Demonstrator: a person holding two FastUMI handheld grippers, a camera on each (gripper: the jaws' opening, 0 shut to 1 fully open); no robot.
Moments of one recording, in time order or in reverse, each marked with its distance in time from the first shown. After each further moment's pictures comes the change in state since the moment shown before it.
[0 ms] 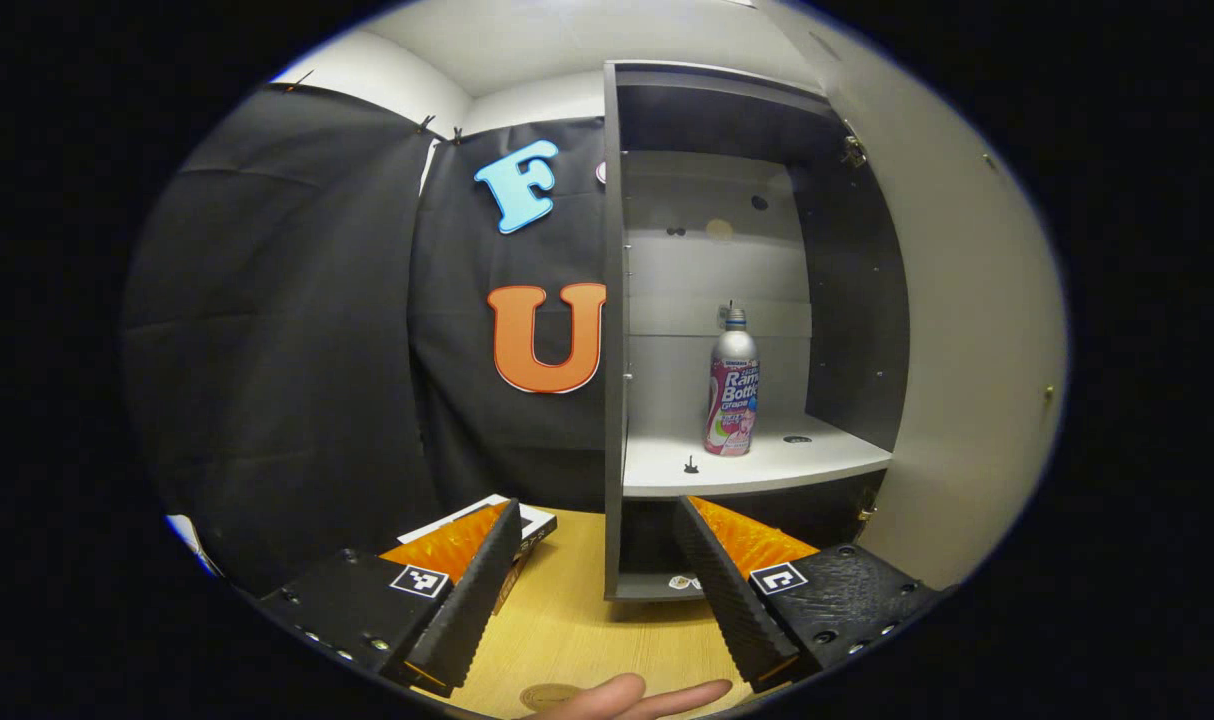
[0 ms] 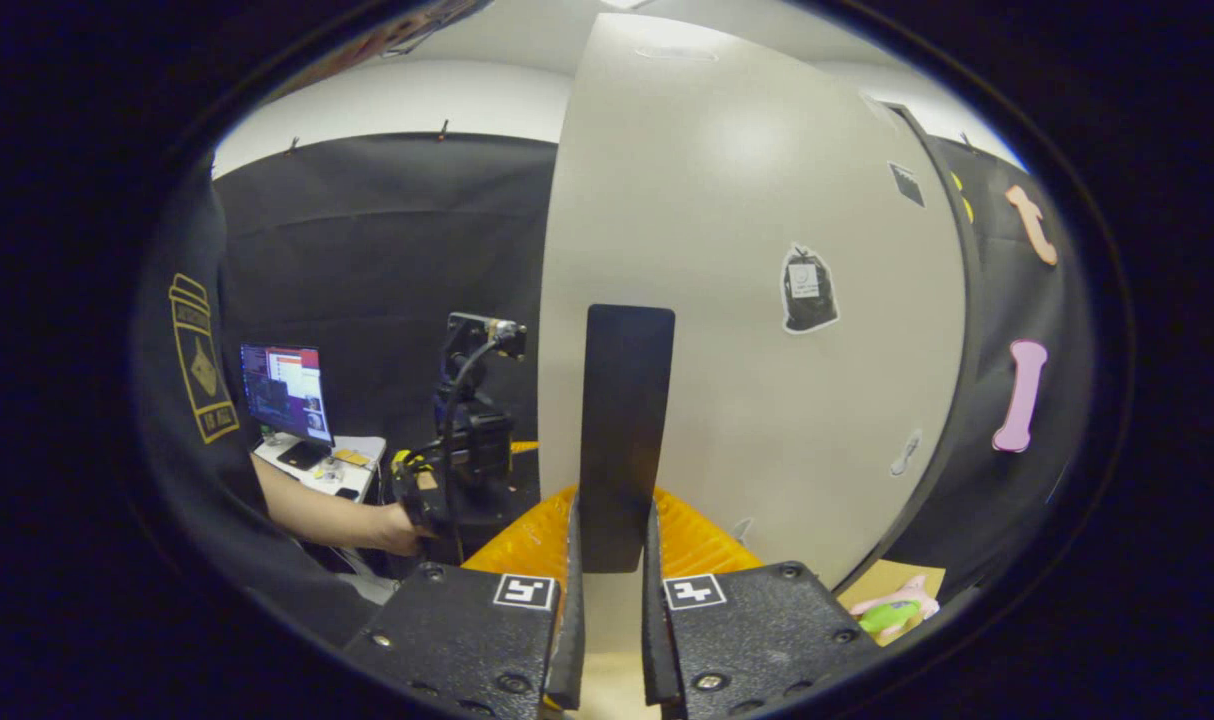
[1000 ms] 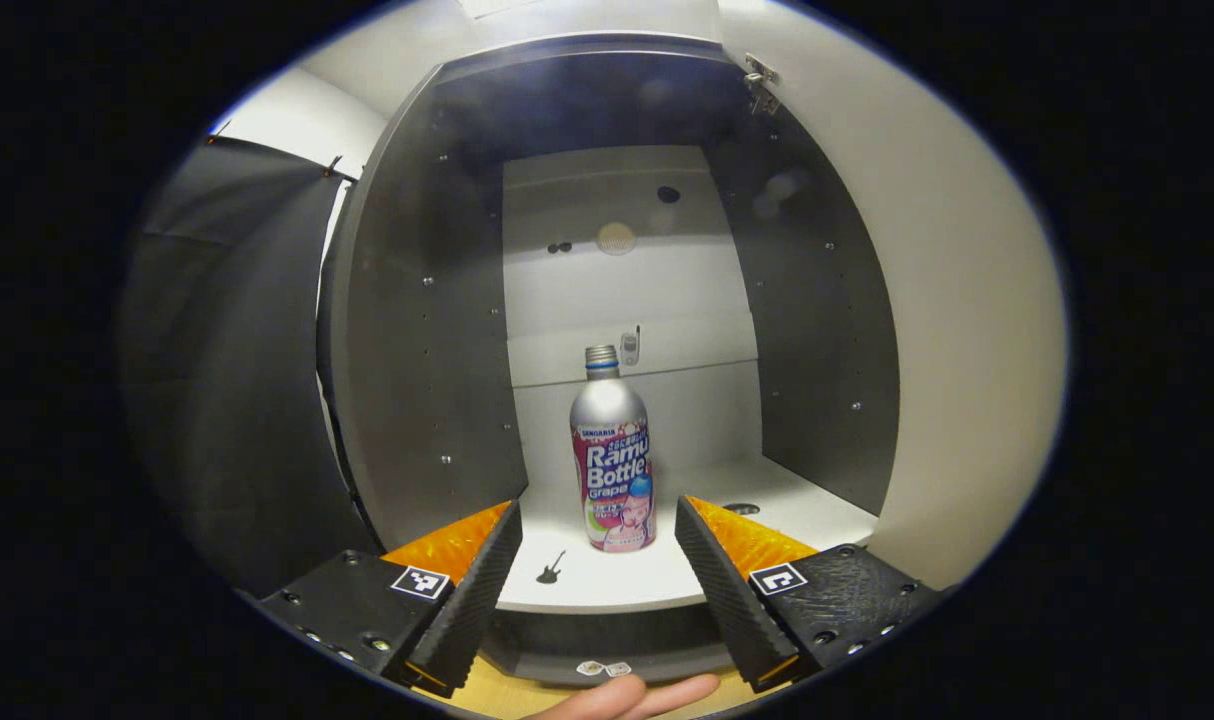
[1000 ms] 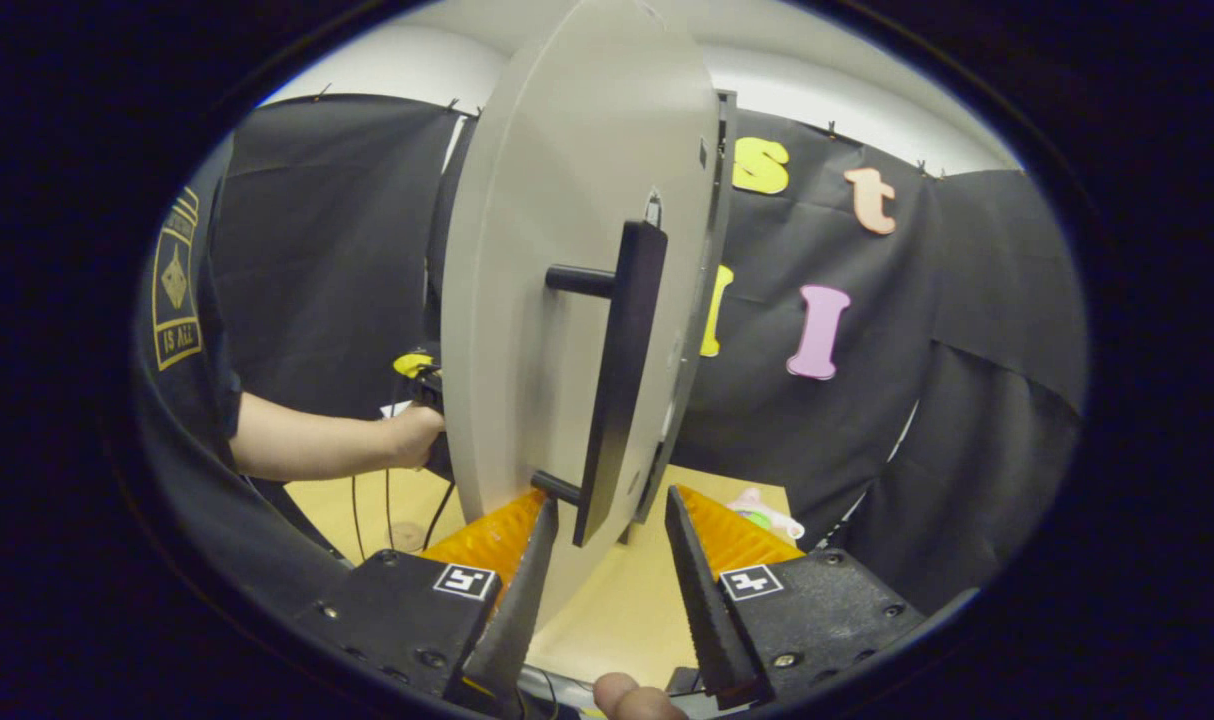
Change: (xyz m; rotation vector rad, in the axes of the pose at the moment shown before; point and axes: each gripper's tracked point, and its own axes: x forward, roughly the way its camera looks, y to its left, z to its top) left arm 0.122 -0.137 0.052 0.101 -0.104 -0.068; right arm -0.055 -0.041 -0.032 0.059 0.170 -0.617
